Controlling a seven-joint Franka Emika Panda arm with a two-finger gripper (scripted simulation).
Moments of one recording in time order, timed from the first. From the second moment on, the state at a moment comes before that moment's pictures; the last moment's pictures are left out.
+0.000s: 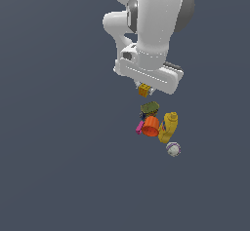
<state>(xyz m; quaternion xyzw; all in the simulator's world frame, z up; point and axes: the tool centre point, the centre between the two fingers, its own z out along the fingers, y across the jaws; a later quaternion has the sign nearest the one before) -0.038 0.073 0.279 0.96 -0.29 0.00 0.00</state>
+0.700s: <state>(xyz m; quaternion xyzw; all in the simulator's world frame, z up) -0.034 0.147 0.369 0.96 -0.29 0.00 0.00</state>
